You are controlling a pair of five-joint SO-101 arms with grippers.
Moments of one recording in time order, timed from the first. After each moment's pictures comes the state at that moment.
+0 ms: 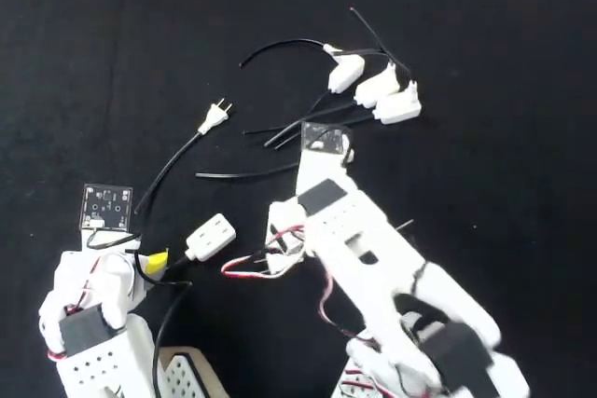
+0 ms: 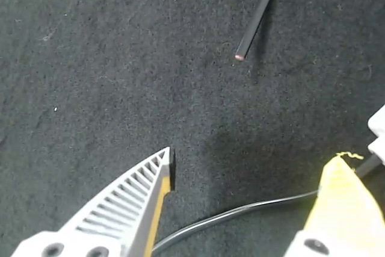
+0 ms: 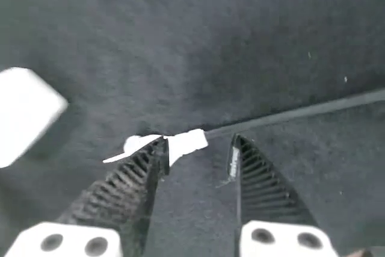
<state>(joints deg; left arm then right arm) -29.3 -104.0 91.9 73.2 -28.4 -33.5 -15.9 48.7 64.7 -42.2</state>
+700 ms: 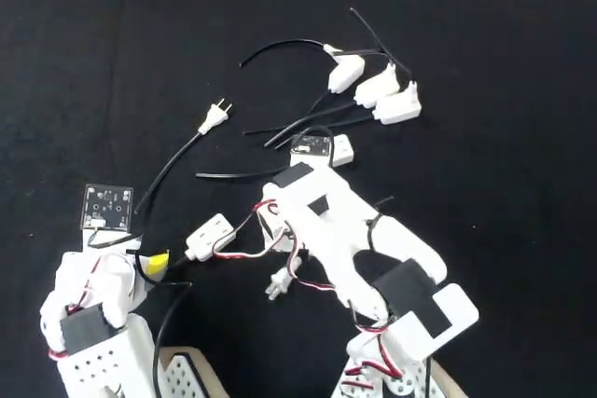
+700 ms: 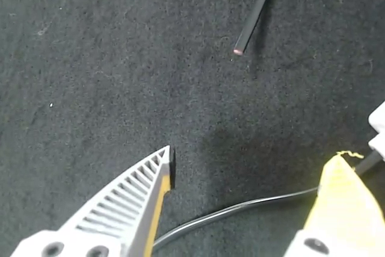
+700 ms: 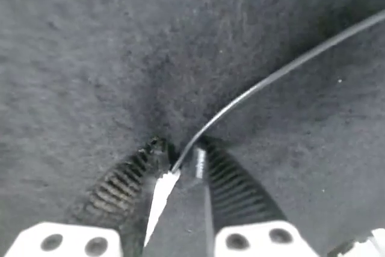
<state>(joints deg) -29.3 -104.0 92.6 73.2 -28.4 -33.5 5.1 38.3 66.8 -42.5</state>
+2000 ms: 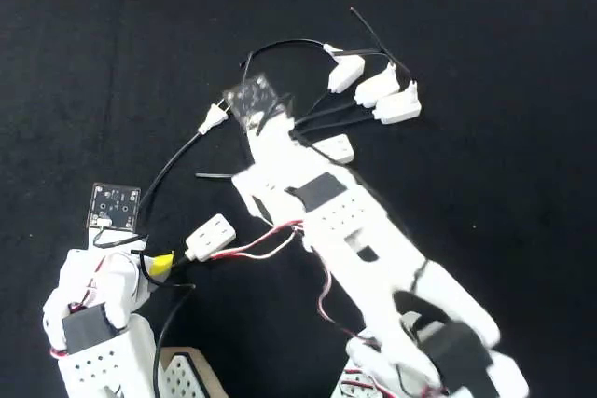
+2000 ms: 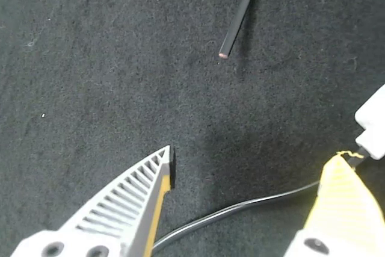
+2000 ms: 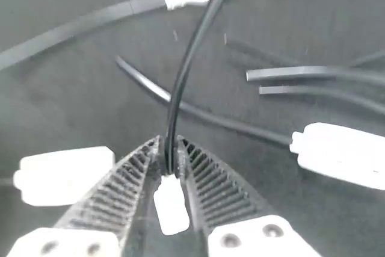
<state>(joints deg) -27.1 -104.0 92.6 73.2 -28.9 -33.1 -16.7 45.5 37.5 0.7</state>
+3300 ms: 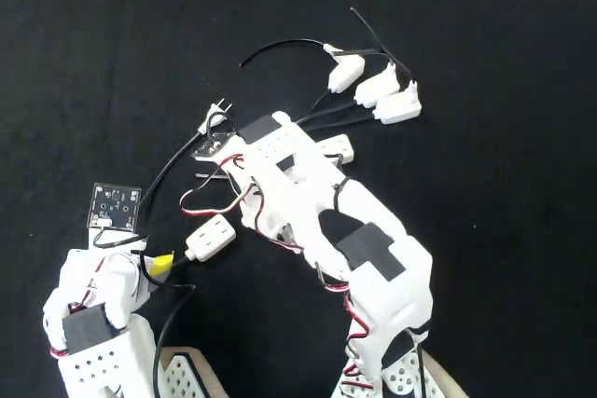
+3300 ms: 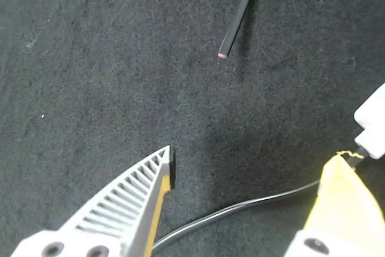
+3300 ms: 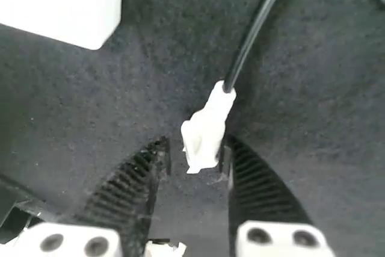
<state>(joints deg) -26.9 -104.0 92.6 73.2 -28.9 -34.5 20.9 7.6 87.0 18.4</state>
